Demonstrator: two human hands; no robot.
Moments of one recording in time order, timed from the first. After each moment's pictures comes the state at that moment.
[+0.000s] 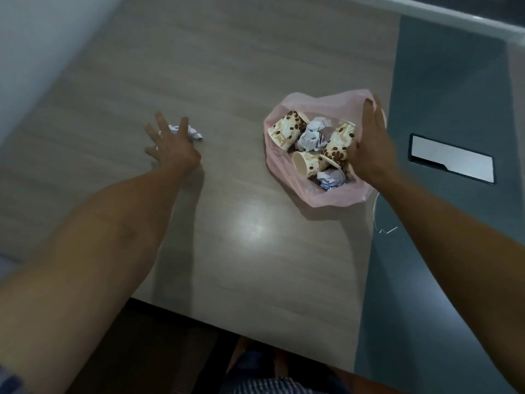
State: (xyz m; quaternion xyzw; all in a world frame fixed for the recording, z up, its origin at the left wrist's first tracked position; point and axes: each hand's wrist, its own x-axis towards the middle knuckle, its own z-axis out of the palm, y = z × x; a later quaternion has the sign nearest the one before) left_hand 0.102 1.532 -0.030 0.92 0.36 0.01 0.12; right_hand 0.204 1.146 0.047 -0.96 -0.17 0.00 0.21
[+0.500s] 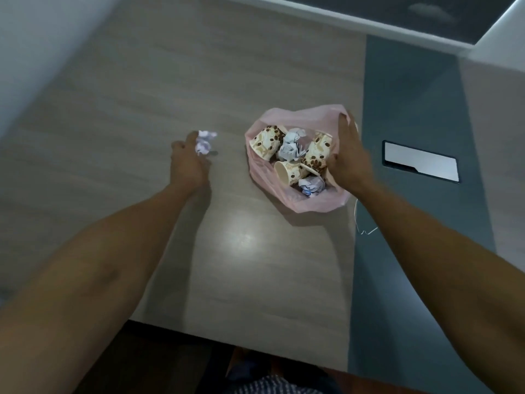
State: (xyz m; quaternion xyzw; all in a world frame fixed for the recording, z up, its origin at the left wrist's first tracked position) left_hand 0.107 1.497 -0.026 0.91 0.19 0.12 0.35; right_hand 0.191 1.148 0.060 -0.97 -0.15 0.01 0.21
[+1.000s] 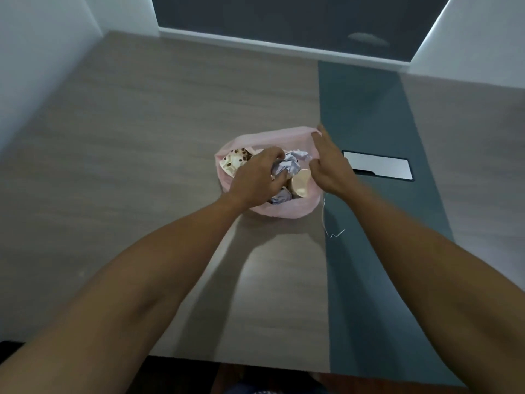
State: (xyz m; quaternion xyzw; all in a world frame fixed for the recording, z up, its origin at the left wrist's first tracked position) left_hand 0.140 1.297 0.059 0.91 -0.13 0.15 0.35; right_hand 0.180 1.101 0.111 -0.96 -0.14 0.05 0.23
